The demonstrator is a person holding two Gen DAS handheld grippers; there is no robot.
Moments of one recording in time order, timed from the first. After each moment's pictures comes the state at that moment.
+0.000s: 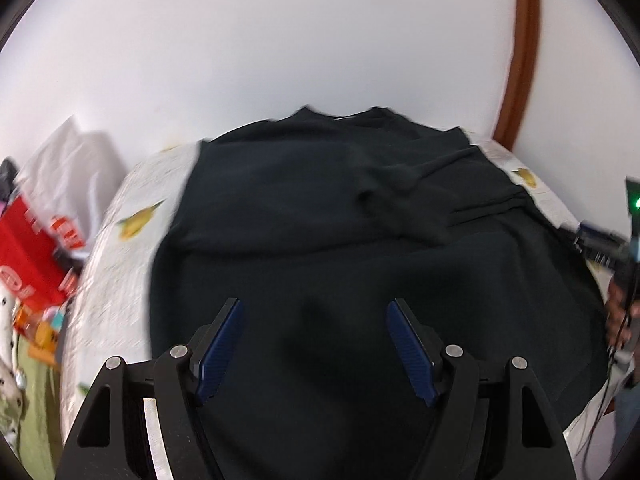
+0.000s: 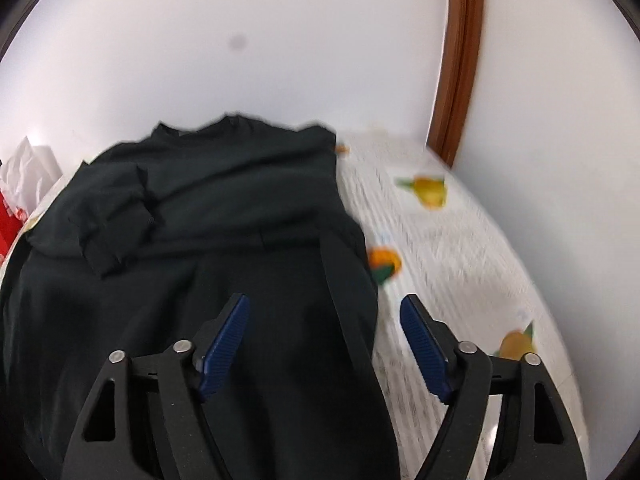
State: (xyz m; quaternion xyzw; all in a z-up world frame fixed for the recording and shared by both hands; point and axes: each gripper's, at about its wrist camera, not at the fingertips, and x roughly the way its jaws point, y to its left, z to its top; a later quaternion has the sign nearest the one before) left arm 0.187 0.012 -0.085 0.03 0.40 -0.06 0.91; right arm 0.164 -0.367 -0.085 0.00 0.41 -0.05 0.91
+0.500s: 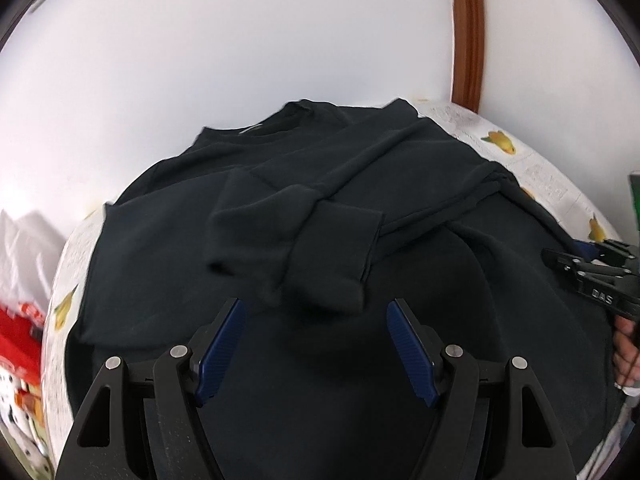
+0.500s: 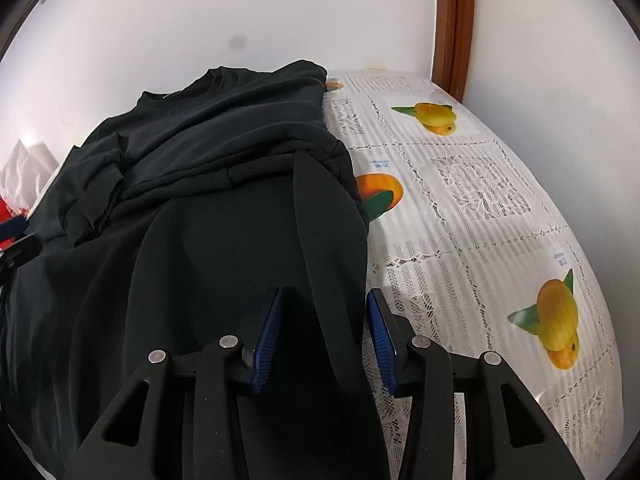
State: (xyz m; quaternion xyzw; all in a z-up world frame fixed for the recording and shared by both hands) left arm 0.257 -0.113 -0.114 0.13 0.40 -0.11 0.90; right arm 0.171 -0.390 -0.130 0.04 0.47 -0.04 0.88
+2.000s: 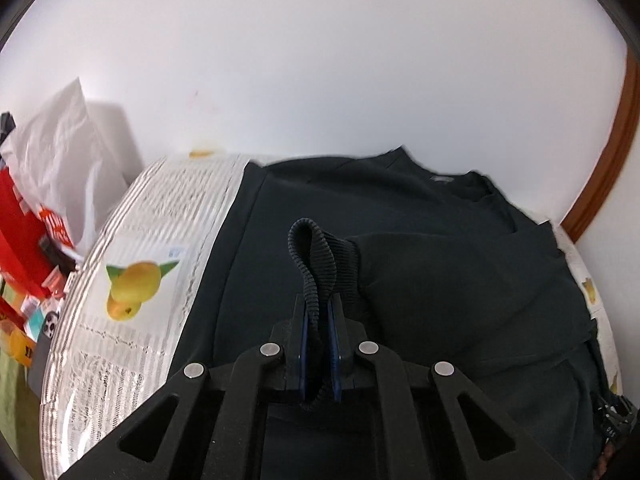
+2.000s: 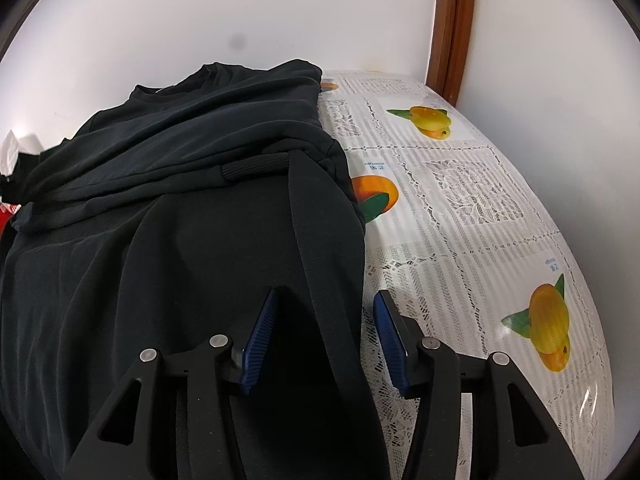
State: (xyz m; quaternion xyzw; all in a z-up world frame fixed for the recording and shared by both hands) left arm 0.334 0.103 -0.103 -0.07 0.40 0.01 0.91; right arm 0.175 -0.385 -0.131 0.02 0.47 -0.06 0.88
